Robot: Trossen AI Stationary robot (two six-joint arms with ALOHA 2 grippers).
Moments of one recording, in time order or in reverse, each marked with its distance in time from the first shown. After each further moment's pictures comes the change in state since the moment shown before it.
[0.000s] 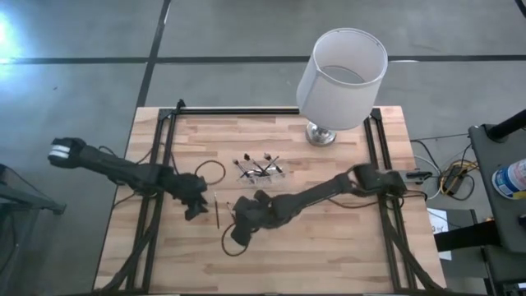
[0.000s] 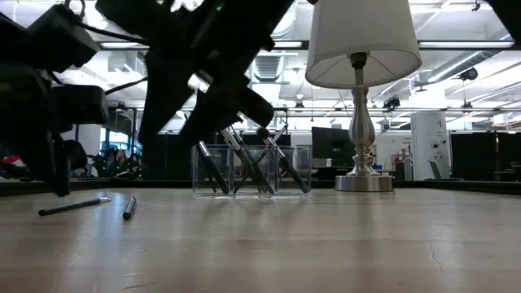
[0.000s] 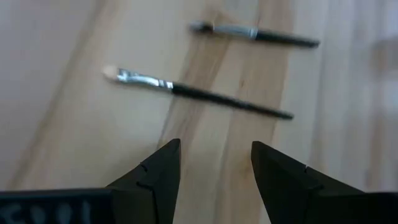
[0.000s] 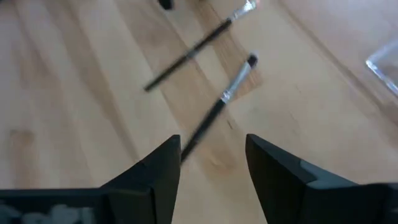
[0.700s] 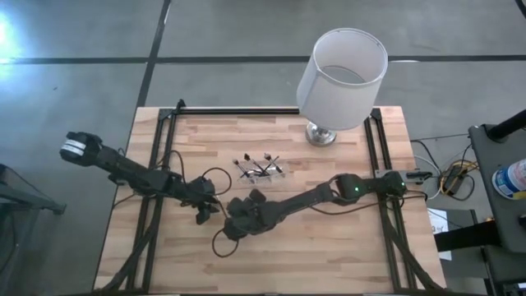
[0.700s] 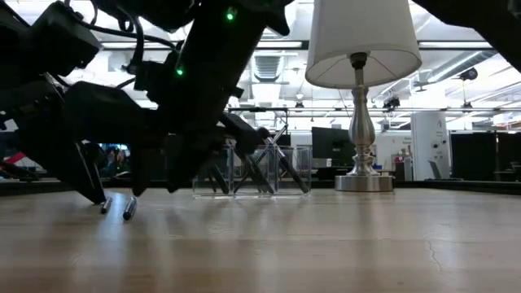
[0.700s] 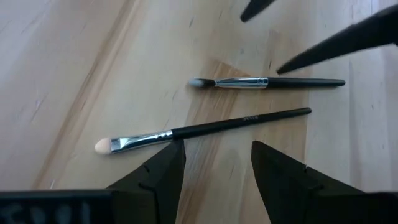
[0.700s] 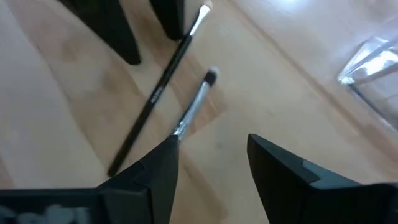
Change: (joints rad) left arm -0.100 0.318 0.003 0.334 -0.210 0.000; right arm 0.002 0.240 0.270 -0.158 0.210 0.036
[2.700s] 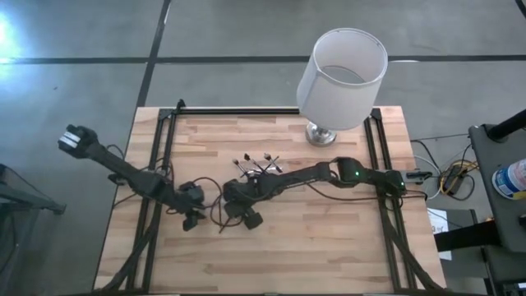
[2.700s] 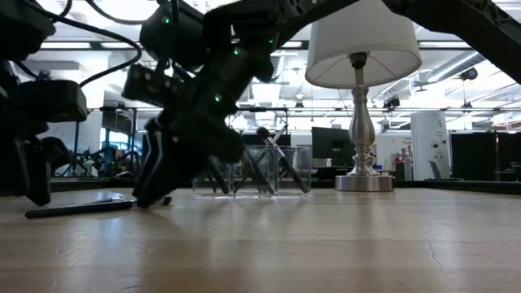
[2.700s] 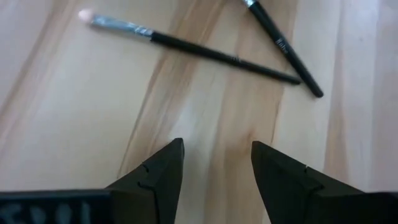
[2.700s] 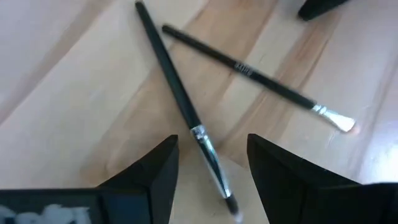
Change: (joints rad) left arm -0.219 -0.241 -0.001 -0.315 -0.063 -0.179; right arm -0.181 -0.072 -0.144 0.193 -0.661 -1.264
